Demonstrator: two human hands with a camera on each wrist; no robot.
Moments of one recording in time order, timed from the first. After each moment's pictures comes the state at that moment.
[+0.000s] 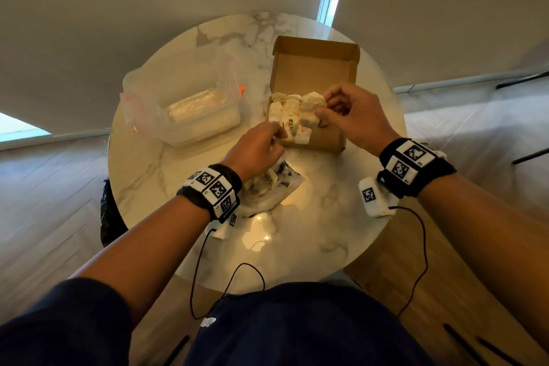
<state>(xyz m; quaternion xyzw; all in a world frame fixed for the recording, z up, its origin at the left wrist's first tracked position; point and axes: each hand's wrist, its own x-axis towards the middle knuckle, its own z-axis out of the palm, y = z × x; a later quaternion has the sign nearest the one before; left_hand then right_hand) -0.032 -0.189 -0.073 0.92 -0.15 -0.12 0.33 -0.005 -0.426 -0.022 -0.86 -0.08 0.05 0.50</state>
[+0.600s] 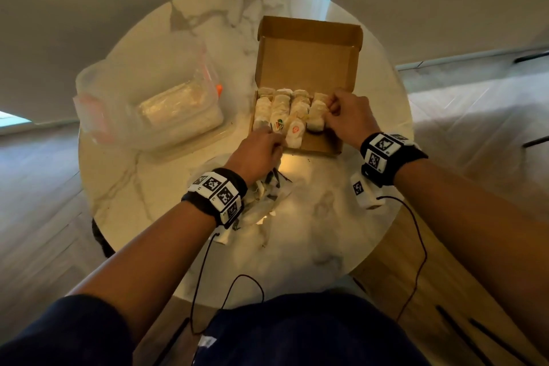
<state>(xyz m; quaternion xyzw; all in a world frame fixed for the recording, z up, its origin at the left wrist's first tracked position) 0.002 -0.221 -0.130 0.93 -0.16 -0.18 0.28 0.054 -0.453 -0.118 -0.93 0.01 0.10 0.35</state>
